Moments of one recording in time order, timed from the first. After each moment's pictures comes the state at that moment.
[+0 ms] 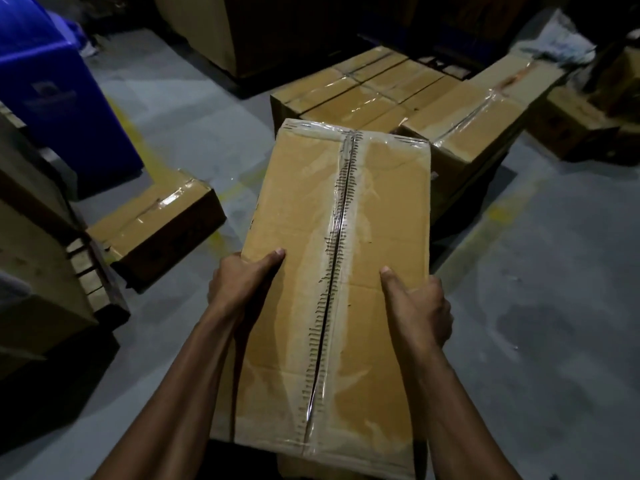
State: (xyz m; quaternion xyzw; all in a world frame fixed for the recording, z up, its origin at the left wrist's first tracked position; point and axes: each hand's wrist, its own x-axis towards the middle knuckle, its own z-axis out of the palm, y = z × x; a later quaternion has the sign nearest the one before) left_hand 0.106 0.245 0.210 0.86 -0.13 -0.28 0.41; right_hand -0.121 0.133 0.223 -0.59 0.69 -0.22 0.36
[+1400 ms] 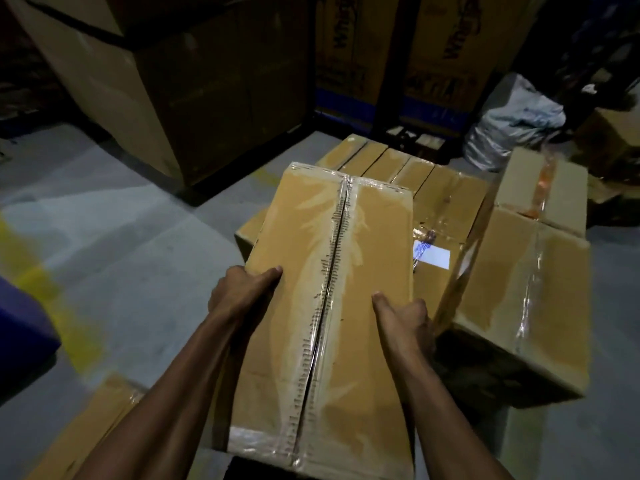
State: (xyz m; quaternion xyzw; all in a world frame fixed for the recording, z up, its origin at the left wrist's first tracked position) left_hand 0.620 -0.367 0.251 0.89 -0.24 -0.27 0.29; right_hand 0.383 -0.431 0.234 -0.47 0.76 -0.24 0.37
